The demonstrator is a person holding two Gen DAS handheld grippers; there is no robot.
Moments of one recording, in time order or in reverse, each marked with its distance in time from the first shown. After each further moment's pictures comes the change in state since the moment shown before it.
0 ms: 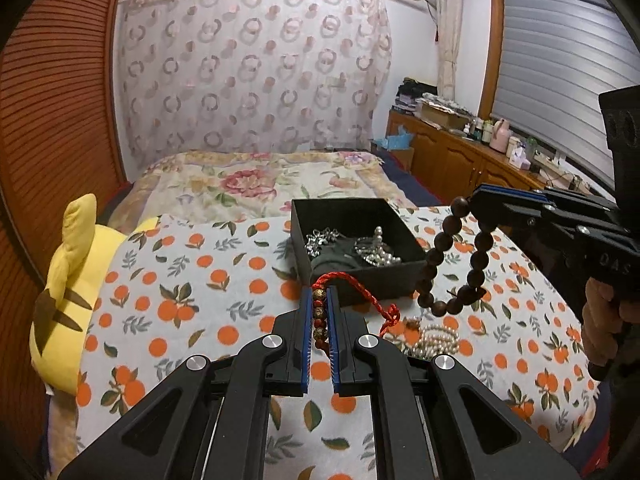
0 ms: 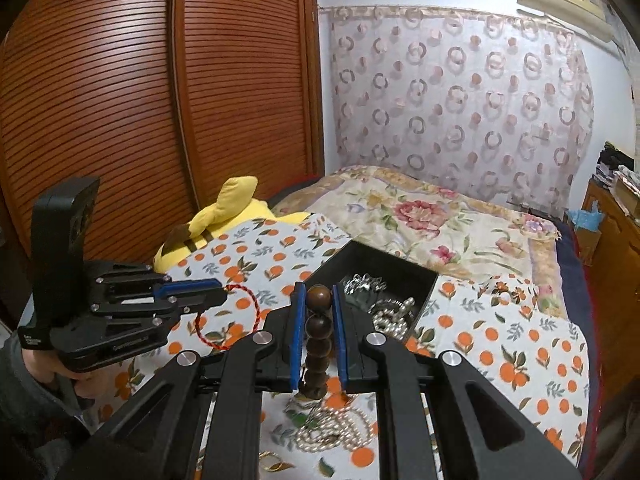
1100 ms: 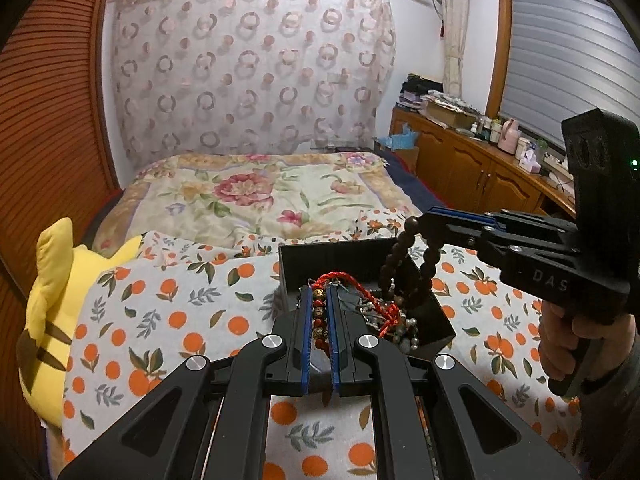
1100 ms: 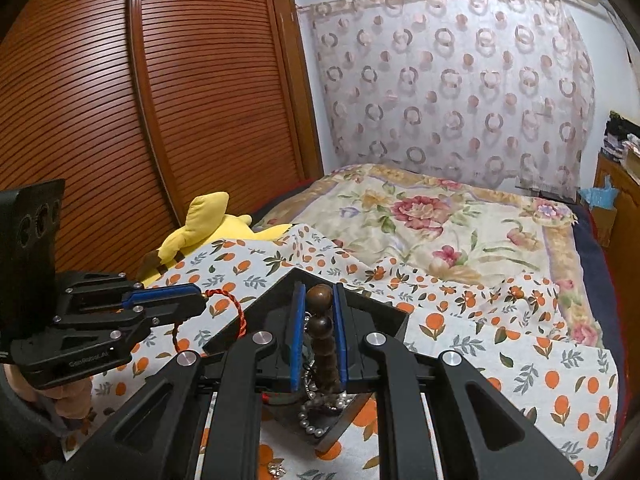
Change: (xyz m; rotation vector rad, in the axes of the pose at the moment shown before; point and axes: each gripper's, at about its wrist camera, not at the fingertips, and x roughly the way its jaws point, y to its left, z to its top) left arm 0.075 -0.006 0.056 0.003 0.023 0.008; right arm 0.085 -0.085 0.014 0.102 -0.009 0.051
